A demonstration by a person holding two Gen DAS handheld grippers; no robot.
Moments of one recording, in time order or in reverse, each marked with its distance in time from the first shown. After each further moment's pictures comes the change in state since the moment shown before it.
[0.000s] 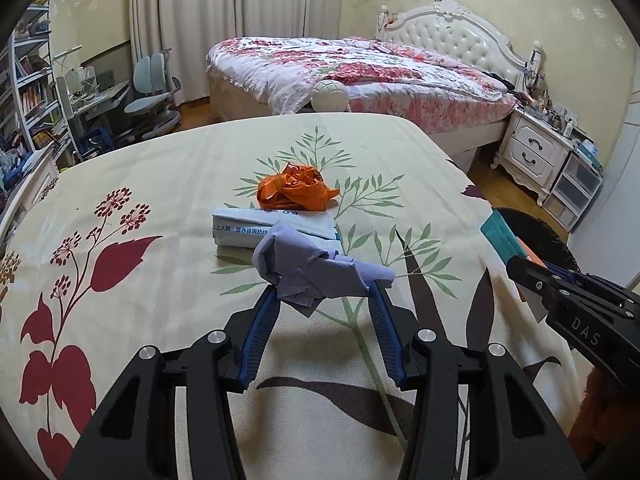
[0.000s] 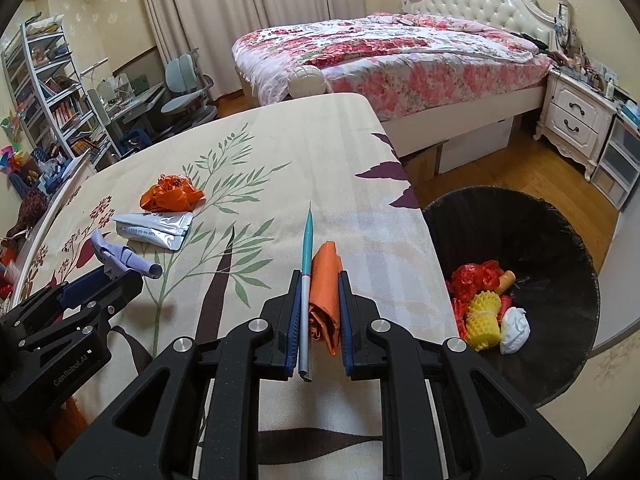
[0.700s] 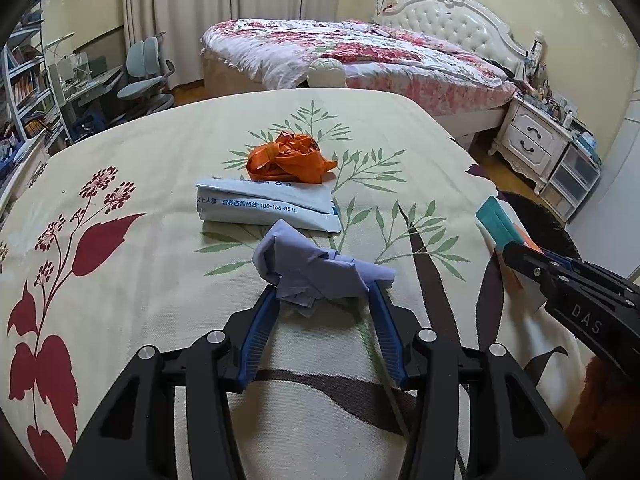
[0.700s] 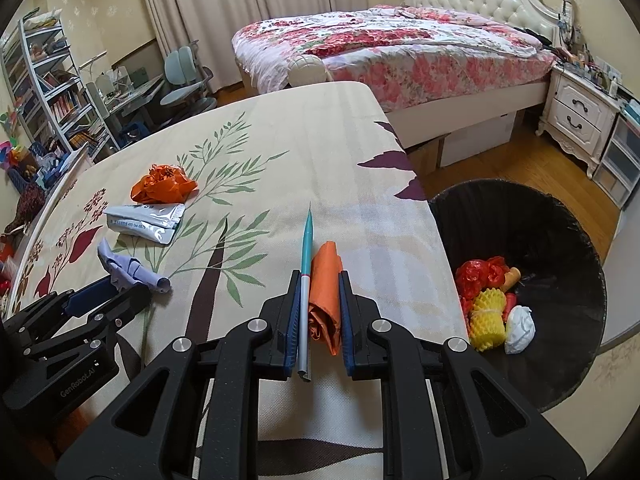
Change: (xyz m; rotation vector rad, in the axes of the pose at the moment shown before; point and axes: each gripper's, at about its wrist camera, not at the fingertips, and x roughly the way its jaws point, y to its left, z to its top) left arm 0.017 0.002 -0.007 -0.007 0.068 -0.023; right arm 0.014 -0.001 -0.003 -0.007 0.030 0.002
